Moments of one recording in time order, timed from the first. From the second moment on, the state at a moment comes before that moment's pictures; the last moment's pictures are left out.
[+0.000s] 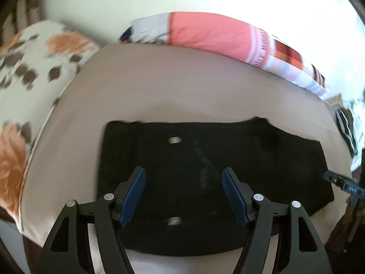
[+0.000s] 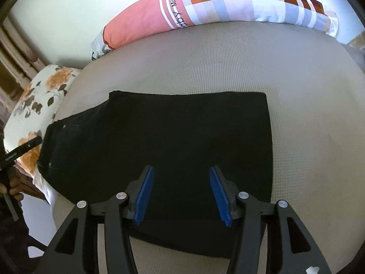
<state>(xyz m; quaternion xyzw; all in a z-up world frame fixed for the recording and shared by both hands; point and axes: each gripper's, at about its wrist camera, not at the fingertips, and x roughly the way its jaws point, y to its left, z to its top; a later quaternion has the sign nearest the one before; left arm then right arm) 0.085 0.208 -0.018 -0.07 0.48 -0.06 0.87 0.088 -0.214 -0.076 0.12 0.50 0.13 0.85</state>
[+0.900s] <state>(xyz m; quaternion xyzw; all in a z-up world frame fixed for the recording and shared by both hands) 0.099 0.322 -0.098 -0.24 0.56 -0.16 0.78 0.074 -0.233 -0.064 0.17 0.51 0.02 0.85</state>
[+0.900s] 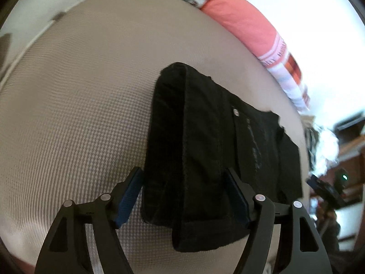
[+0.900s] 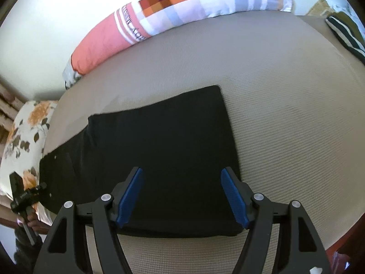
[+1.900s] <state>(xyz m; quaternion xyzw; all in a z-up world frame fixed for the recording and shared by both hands) 0.134 0.321 -0.105 -0.30 0.54 -0.22 0.76 0.111 -0.137 -0.062 0.10 0.52 0.08 0.84</state>
